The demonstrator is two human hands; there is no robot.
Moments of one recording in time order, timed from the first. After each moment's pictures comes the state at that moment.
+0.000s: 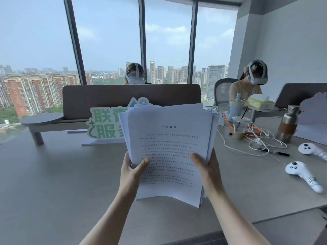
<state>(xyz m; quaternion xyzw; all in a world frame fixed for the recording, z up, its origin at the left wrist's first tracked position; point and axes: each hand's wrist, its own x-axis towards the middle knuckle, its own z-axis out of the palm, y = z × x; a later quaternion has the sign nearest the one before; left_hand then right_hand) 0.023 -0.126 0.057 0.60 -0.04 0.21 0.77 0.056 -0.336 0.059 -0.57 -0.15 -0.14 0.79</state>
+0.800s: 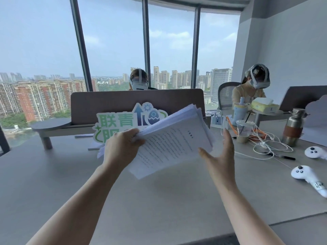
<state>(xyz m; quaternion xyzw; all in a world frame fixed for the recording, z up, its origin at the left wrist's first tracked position) 0.028 -0.088 0.159 0.90 0.01 0.39 0.20 0.066 -0.355 0.094 -0.74 -0.06 -0.33 0.58</state>
